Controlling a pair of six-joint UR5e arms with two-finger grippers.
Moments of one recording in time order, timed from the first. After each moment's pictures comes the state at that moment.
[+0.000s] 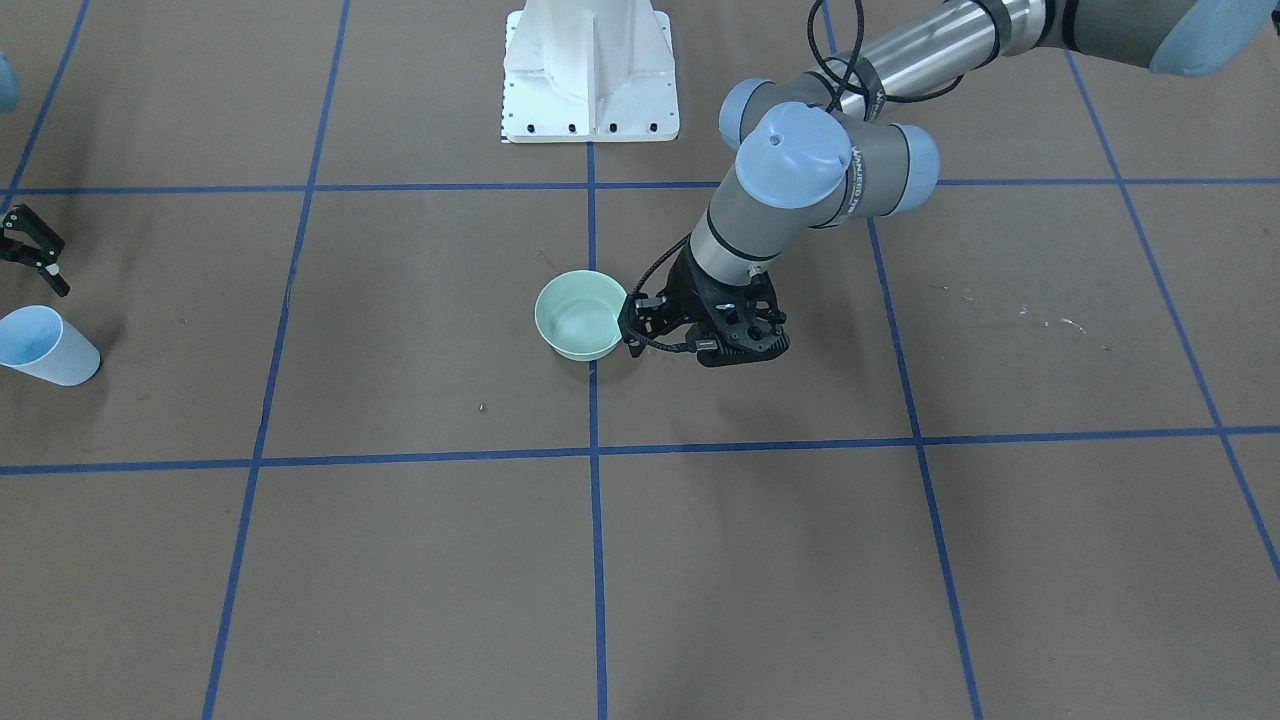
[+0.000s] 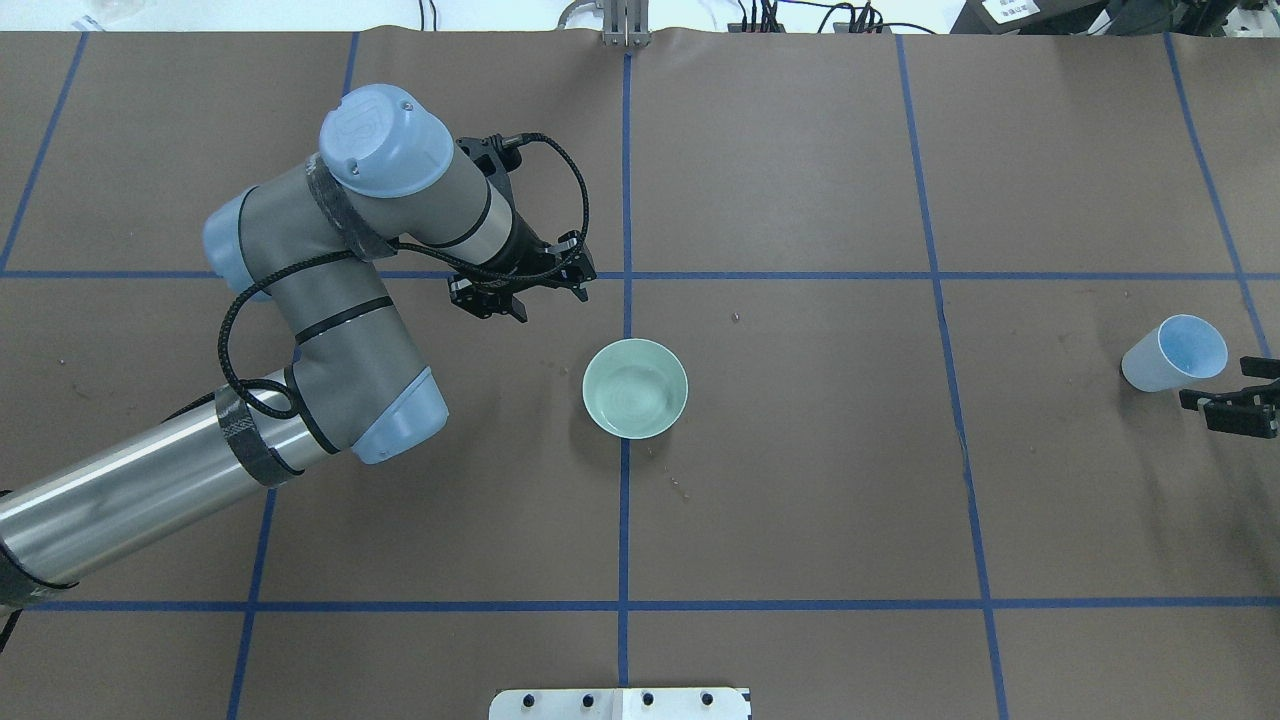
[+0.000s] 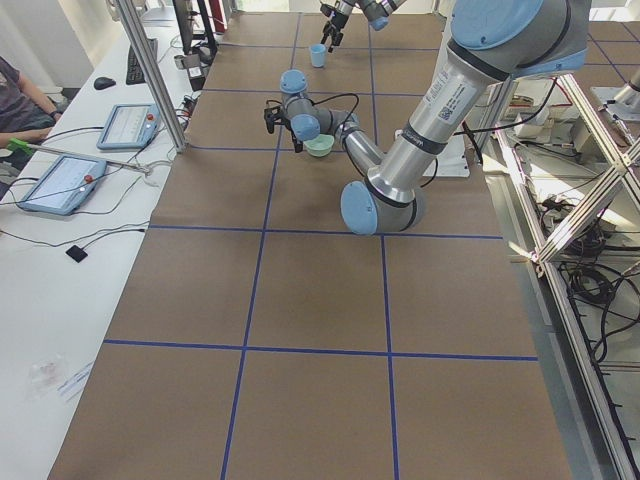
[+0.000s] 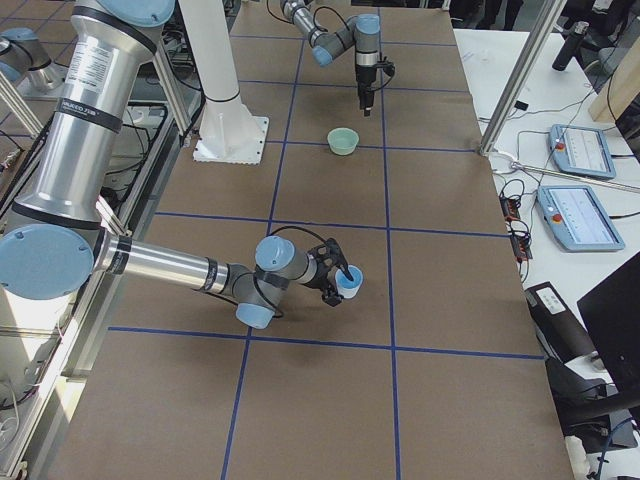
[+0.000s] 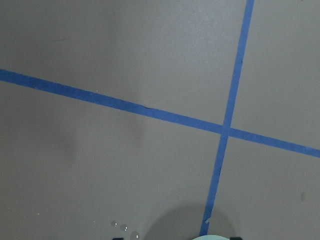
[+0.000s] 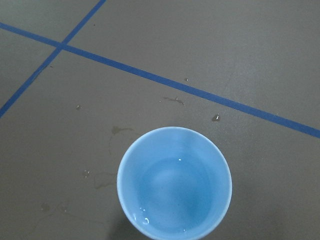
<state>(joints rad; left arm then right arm) -0.67 -2.29 -1.49 -1.93 -2.08 -1.45 0.94 -1.89 1.52 -0.14 1.91 0.62</state>
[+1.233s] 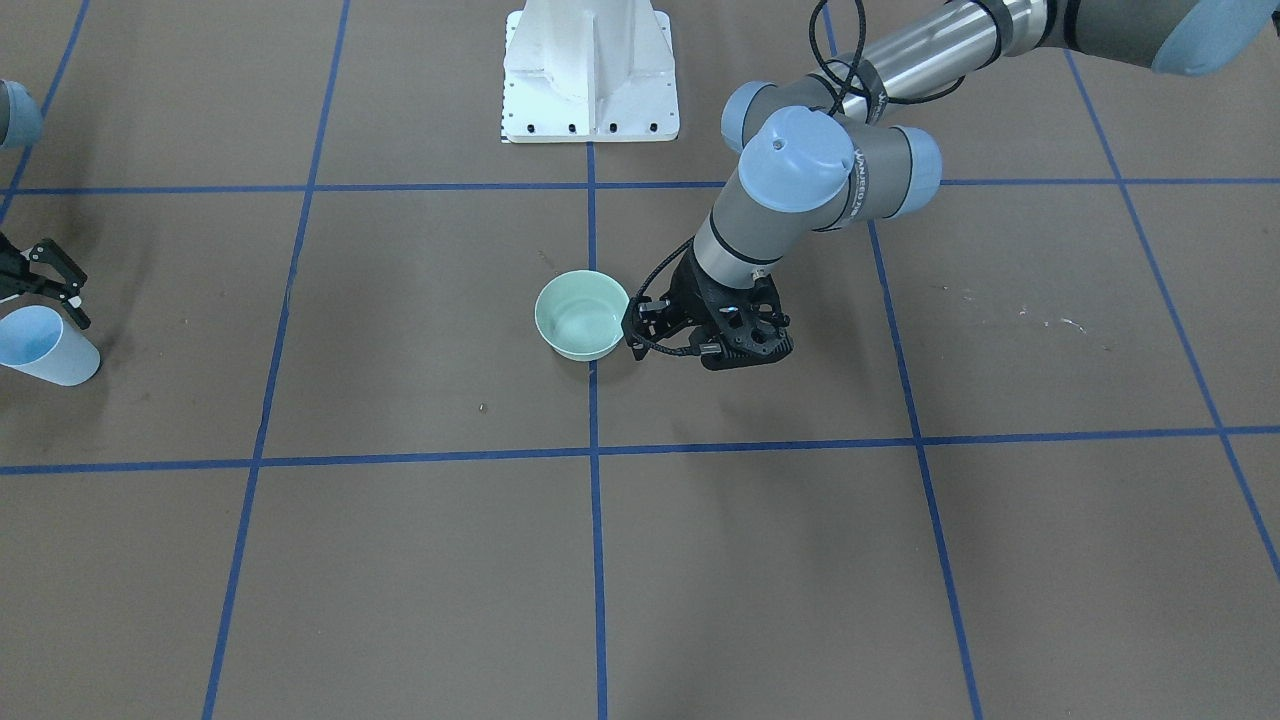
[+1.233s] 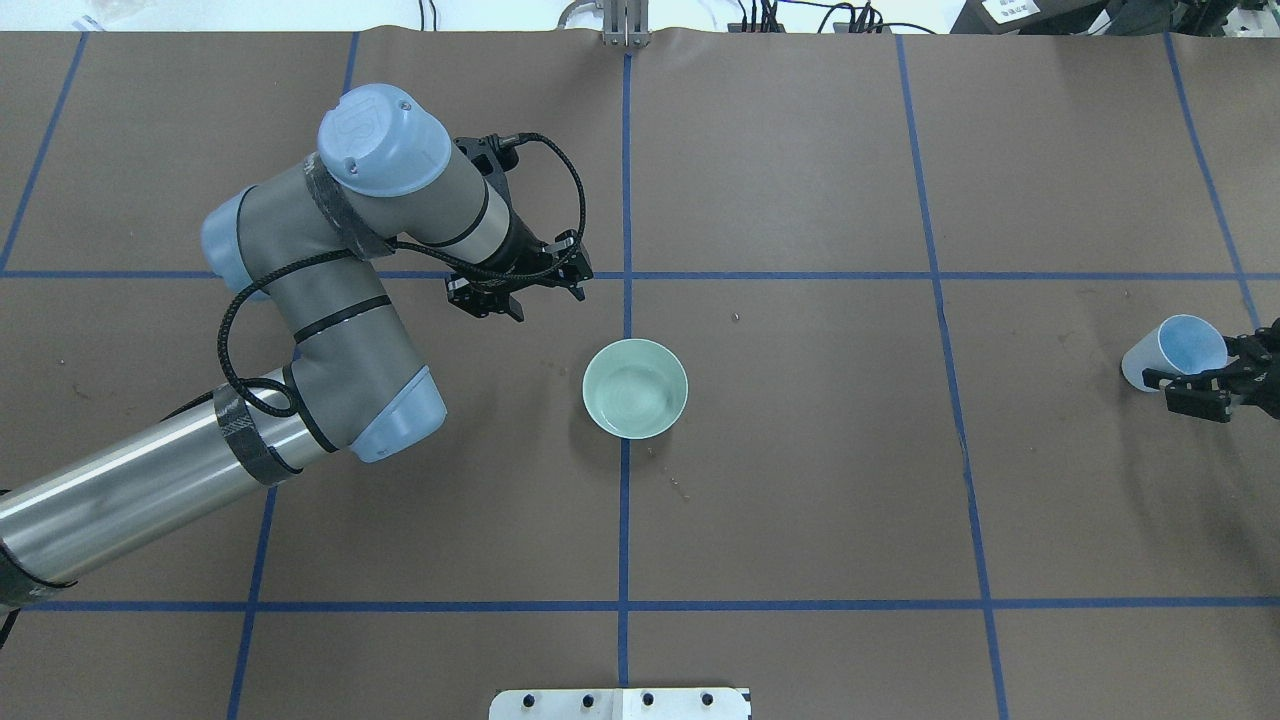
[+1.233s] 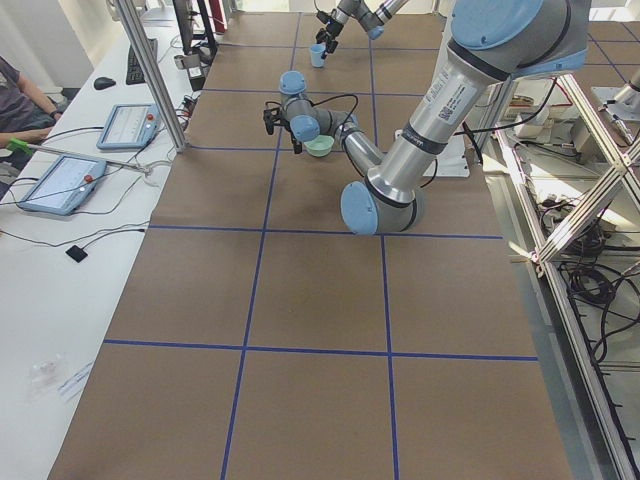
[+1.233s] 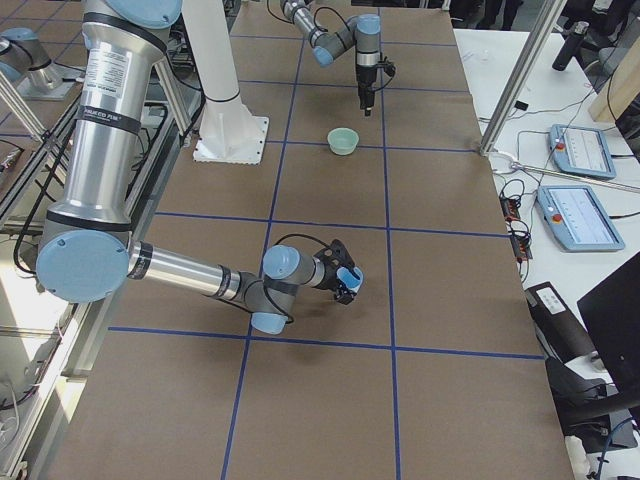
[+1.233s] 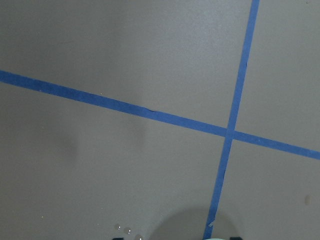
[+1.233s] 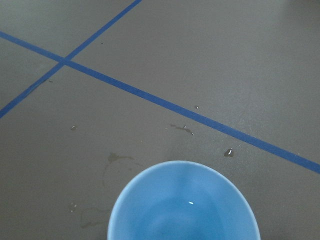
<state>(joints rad) -0.67 -2.29 -1.49 -1.93 -2.08 -1.44 0.90 -1.79 1.39 0.01 1.81 0.59</state>
